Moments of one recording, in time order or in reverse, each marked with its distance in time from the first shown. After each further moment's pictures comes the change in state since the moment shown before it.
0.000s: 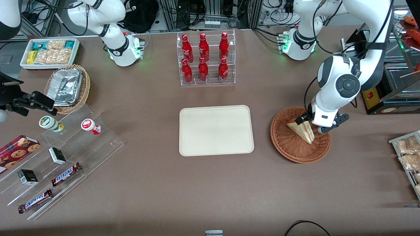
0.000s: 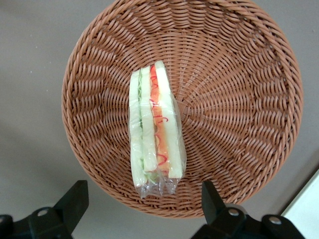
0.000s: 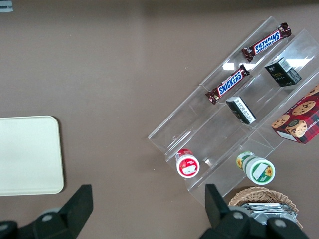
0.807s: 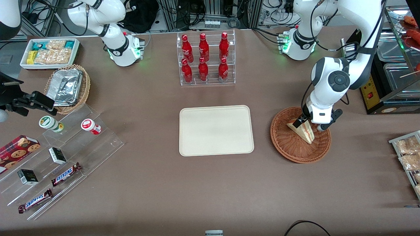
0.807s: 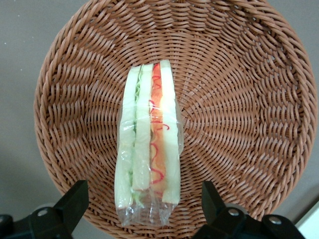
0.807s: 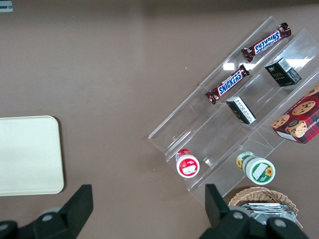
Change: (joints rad) arm 0.000 0.016 -0.003 -0.147 0.000 0.272 -0.175
